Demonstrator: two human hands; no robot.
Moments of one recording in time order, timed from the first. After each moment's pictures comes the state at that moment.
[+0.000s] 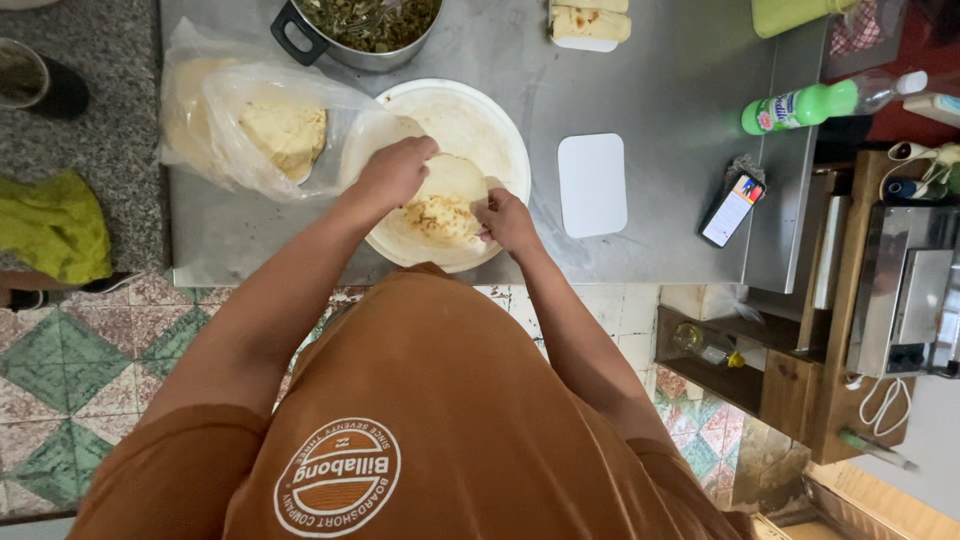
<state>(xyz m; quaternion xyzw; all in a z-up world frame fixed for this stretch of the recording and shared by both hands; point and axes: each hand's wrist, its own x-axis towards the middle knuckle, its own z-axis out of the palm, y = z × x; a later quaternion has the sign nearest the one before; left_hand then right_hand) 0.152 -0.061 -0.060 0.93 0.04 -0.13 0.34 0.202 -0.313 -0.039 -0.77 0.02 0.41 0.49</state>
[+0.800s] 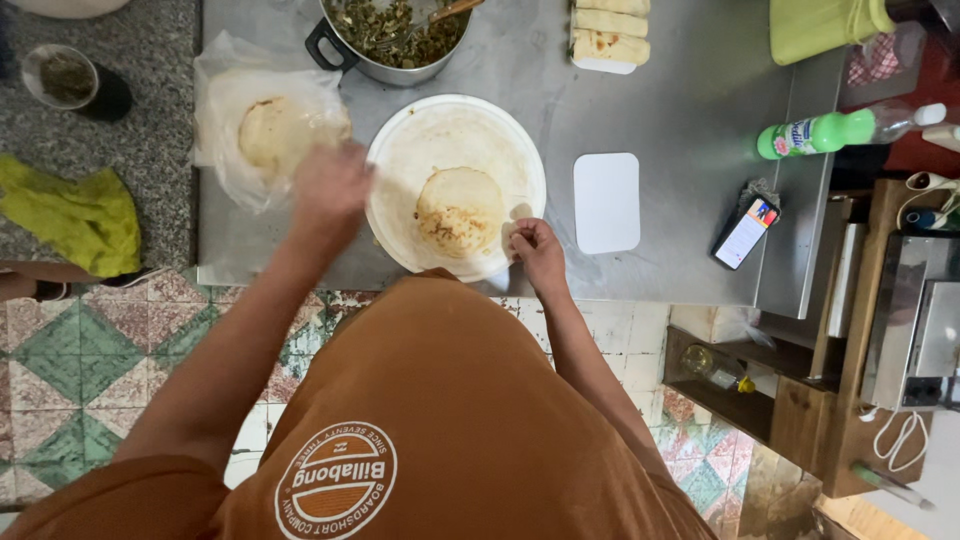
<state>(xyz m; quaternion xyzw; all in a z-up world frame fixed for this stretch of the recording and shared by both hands) 0.066 0.010 -0.084 0.93 -0.03 0.36 0.00 0.173 -0.361 -0.051 -0.77 0.01 0.29 0.56</state>
